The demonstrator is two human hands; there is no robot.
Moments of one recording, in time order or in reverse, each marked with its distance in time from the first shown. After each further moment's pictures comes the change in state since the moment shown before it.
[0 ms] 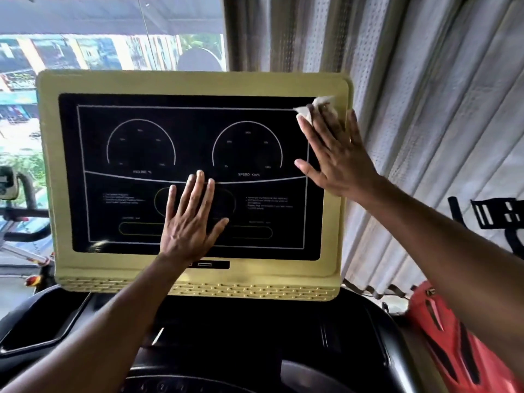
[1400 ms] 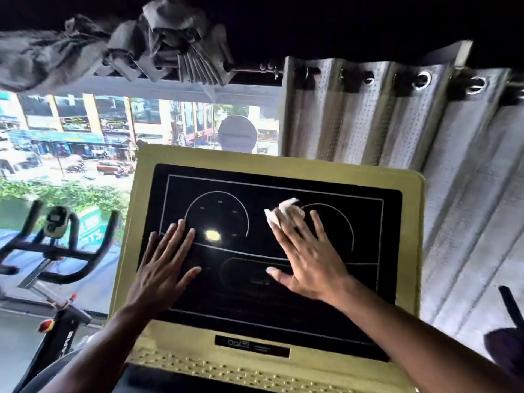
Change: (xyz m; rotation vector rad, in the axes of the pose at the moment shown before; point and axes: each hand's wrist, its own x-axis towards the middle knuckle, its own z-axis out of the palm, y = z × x) left_hand -0.012 -0.187 -0.029 -0.013 0.017 -0.066; right_hand 0.063 -0.172 -0.009 0.047 -0.094 -0.190
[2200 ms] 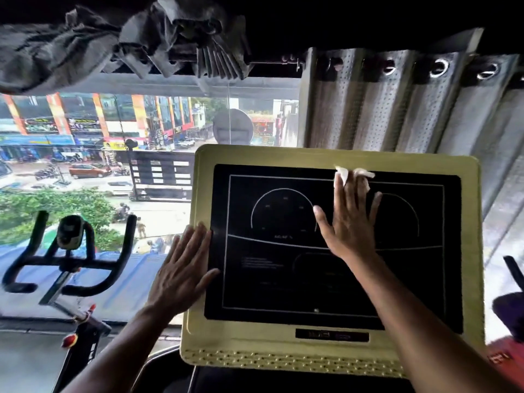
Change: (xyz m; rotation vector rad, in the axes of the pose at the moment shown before) left_hand -0.021 -0.124 -0.003 -0.124 0.016 0.152; right_hand 0.079 -0.064 -0.002 0.195 0.138 0.663
